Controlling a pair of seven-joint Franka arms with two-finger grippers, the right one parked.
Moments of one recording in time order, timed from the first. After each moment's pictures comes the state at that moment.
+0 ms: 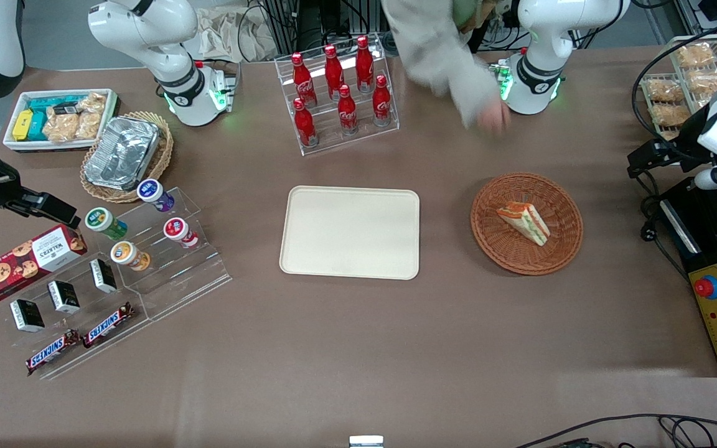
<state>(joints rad) 0.06 -0.14 -0.05 -1.82 -0.01 1.65 -0.08</state>
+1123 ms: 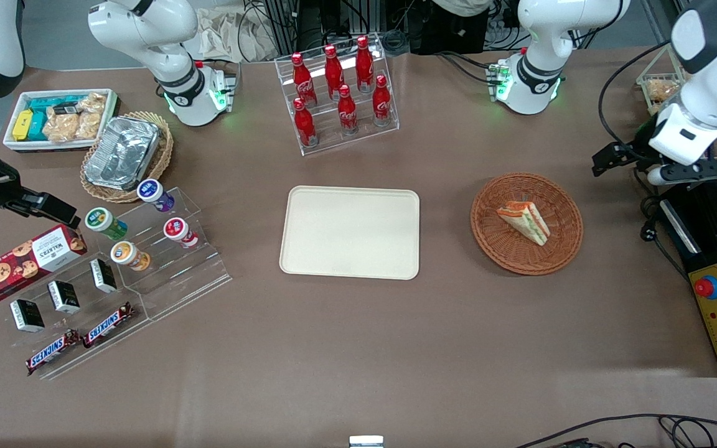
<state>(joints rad) 0.06 -0.31 -0.04 -2.25 -0.08 1.91 -0.15</state>
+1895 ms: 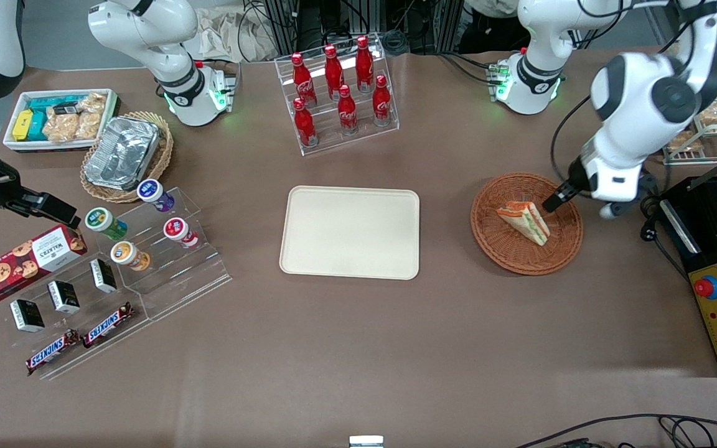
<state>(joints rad) -0.02 -0.12 -0.15 -2.38 -0.08 2.26 -0.82</state>
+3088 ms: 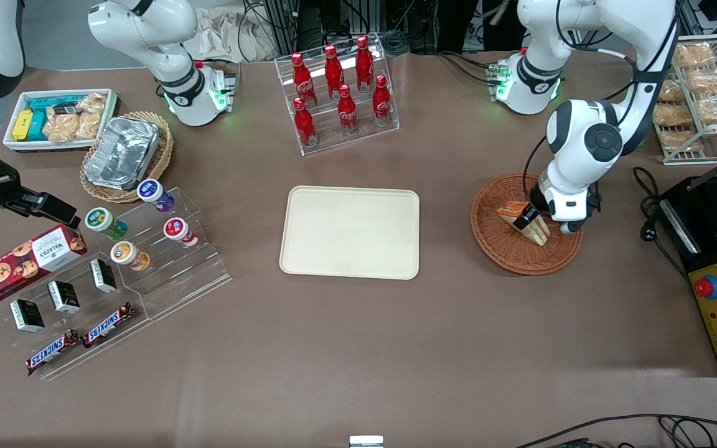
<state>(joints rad) -0.05 0.06 -0.15 -2.53 -0.08 2.60 -0.94</state>
